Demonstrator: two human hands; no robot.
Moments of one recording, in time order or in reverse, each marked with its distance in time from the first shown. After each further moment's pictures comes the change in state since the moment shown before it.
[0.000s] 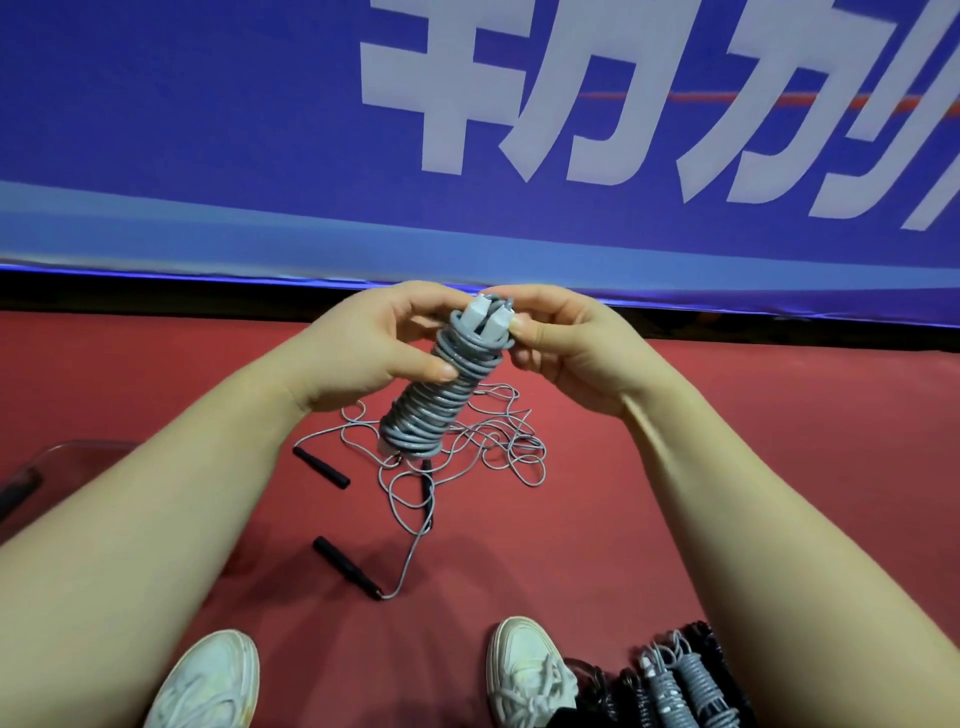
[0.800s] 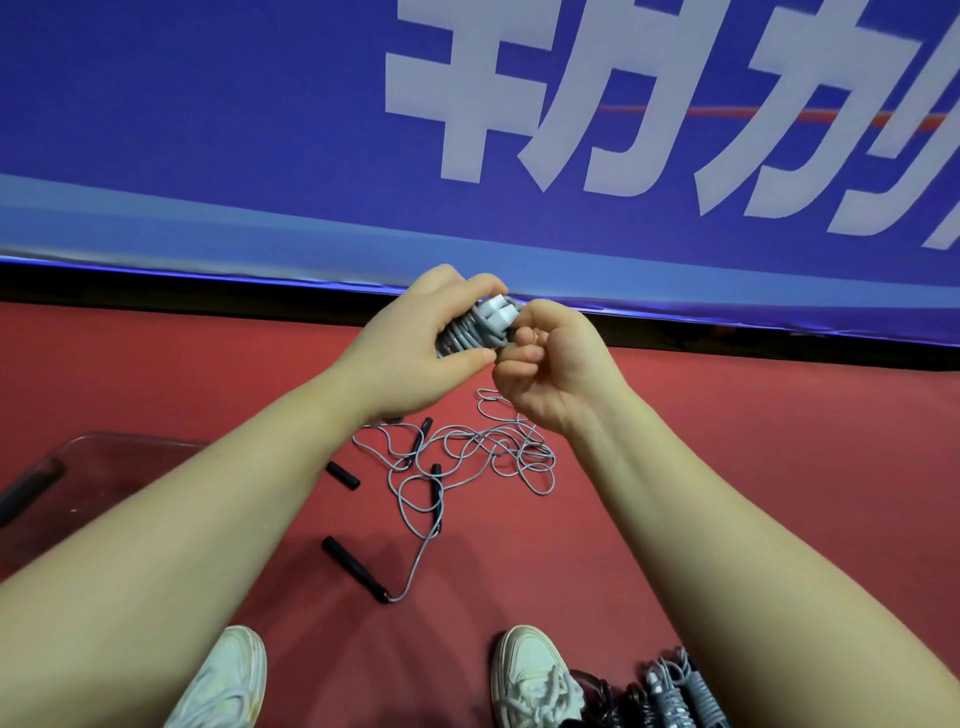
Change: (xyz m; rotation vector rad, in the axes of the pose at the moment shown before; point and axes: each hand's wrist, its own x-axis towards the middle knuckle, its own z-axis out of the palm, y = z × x) left_hand 0.002 0.006 0.013 0.672 0.232 0.179; right_hand 0.017 0.000 0.047 0.581 0.433 0.317
